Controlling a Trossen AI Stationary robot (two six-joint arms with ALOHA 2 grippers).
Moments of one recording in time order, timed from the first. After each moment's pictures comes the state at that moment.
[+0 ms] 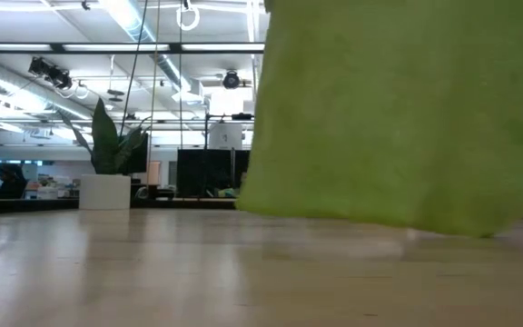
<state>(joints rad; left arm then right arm) -0.44 1.82 1.95 -1.10 -0.77 -0.86 0.48 1.31 1.56 -1.49 -0.06 0.70</state>
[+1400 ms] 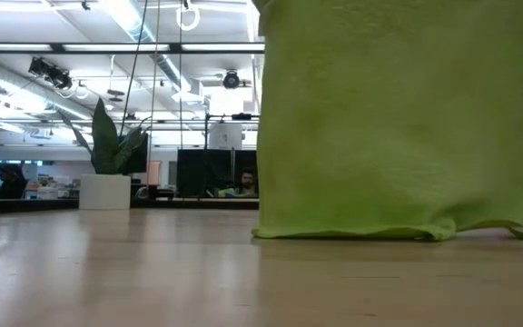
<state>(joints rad) -0.49 1.98 2.09 -1.30 -0.58 -1.11 0.41 1.29 1.39 -1.37 -0.22 0.57</state>
